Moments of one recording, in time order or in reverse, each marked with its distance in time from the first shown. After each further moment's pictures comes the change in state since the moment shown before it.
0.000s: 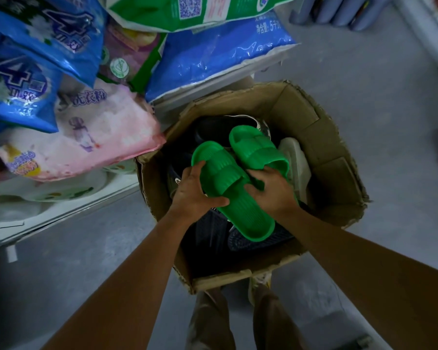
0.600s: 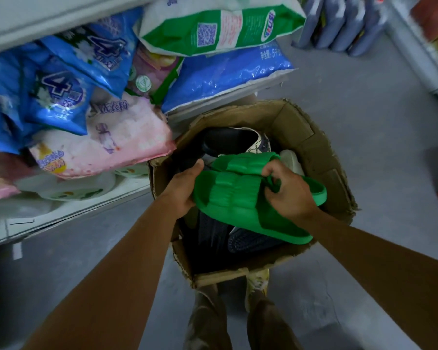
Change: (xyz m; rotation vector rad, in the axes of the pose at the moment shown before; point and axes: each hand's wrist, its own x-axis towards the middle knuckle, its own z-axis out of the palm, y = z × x) left_hand -0.011 0.031 -0.041 -0.939 -0.063 -0.468; right_hand -0.033 -0.037 -0.066 -0.016 0.033 -0.191
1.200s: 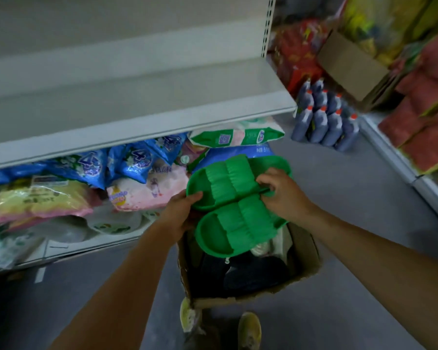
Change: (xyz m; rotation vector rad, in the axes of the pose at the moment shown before) left_hand -0.202 0.064 0.020 -0.072 0.053 0.360; right_hand -0.011 -0.142 -0.145 -0.074 -0.025 -0.346
